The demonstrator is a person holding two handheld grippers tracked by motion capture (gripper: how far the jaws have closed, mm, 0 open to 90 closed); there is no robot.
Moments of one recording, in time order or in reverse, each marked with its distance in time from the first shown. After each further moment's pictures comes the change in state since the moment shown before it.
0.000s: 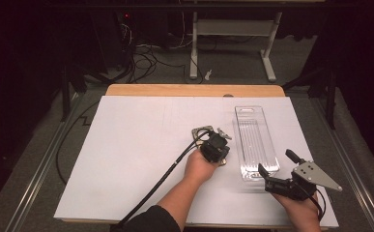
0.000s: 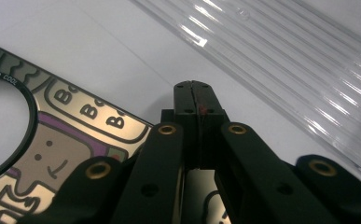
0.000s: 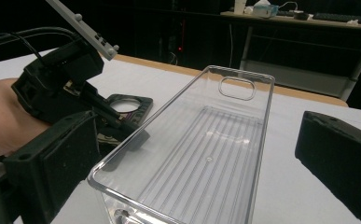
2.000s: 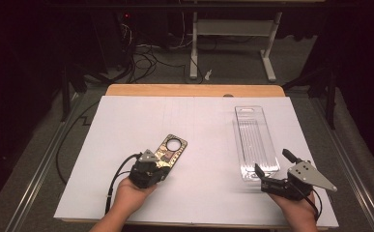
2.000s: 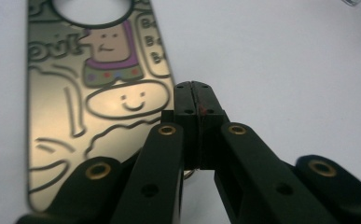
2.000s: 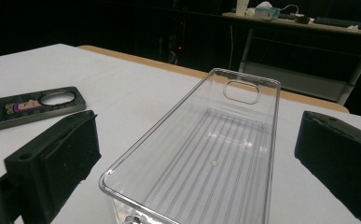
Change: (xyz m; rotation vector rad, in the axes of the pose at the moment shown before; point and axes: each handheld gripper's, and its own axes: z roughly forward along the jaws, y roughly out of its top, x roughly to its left) left arm 0.052 -0.143 -0.139 -0.050 -0.005 -0.098; right arm 0.010 0.004 0.003 0.006 -0.004 -0.033
